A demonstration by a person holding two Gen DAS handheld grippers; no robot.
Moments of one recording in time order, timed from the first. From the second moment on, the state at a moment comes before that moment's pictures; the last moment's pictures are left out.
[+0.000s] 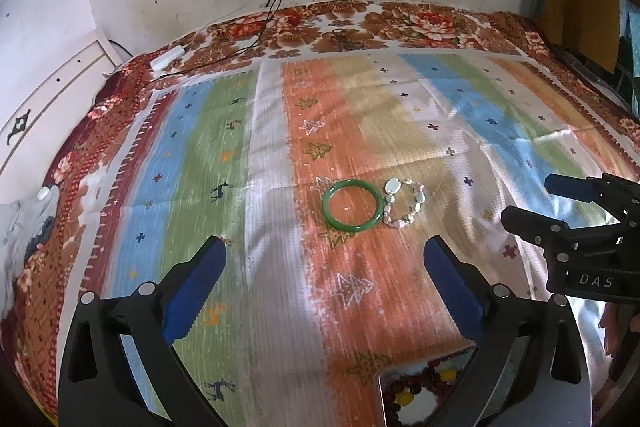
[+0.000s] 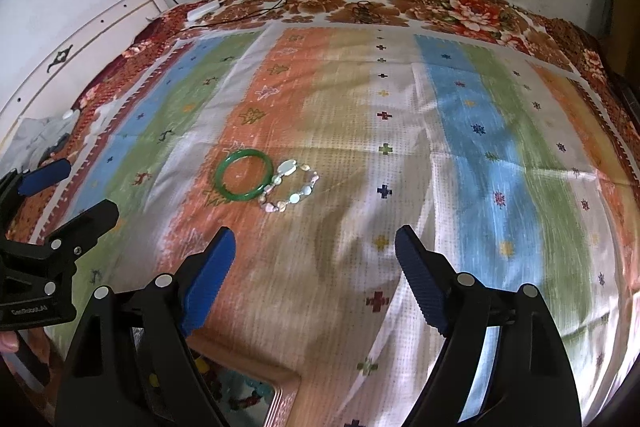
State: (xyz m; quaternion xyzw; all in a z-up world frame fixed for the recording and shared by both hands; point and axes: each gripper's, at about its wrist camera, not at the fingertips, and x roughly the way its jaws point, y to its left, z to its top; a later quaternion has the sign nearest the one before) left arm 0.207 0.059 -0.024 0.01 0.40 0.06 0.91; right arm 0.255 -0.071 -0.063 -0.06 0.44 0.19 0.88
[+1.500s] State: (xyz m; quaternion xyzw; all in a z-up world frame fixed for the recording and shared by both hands) left arm 0.312 0.099 -0.112 -0.02 0.49 0.08 0.87; right arm 0.354 -0.042 -0.145 -0.04 0.53 0.16 0.83
